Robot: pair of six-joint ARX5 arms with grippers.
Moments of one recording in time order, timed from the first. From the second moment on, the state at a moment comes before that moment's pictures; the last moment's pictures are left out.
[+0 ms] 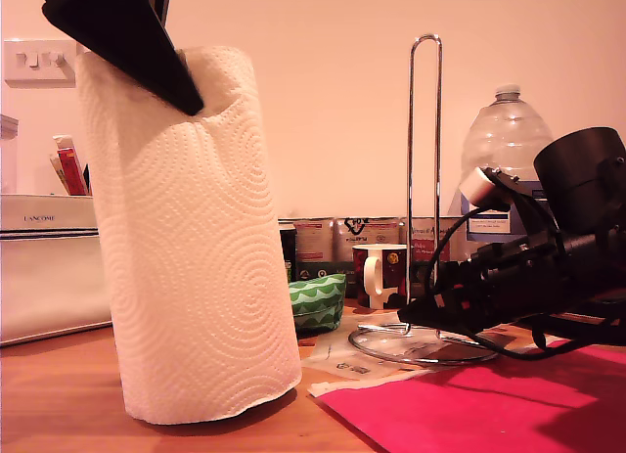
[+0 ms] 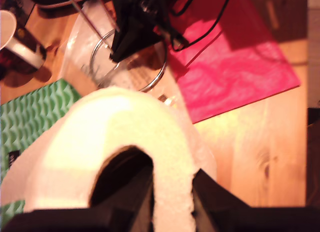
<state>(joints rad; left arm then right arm) -0.63 1.24 1.10 -0.79 0.30 0.68 0.26 2.00 0.61 0.97 -0.58 -0.24</state>
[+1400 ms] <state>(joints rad) -0.60 1.05 1.31 -0.94 0.23 0.68 0.40 1.50 0.61 0.24 -0.37 -0.50</state>
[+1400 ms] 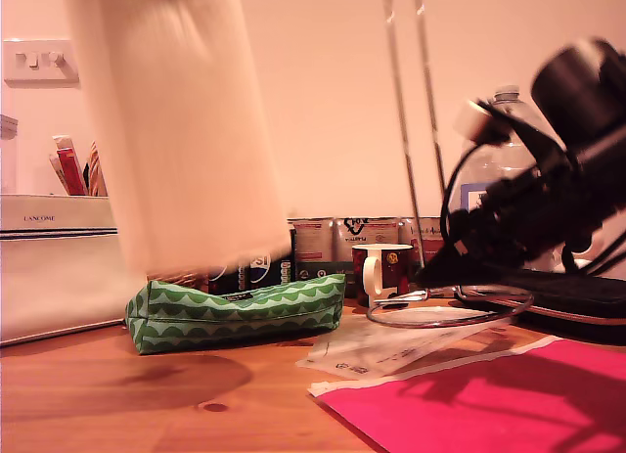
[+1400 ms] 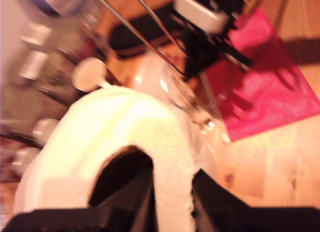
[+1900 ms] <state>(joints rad) -0.42 0.95 1.38 -0.96 0.45 0.65 0.45 1.47 0.61 0.09 -0.21 -0.62</state>
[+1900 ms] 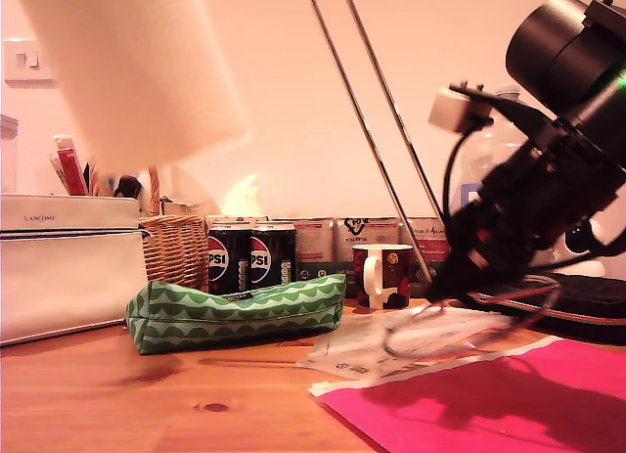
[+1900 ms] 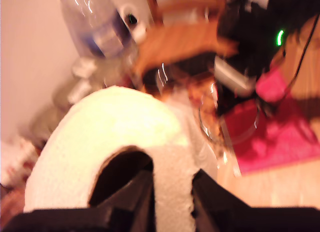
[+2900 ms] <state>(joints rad) -0.13 1.01 1.40 -0.89 0.89 0.66 0.45 1.46 0.64 -0.03 -0.12 -0.71</state>
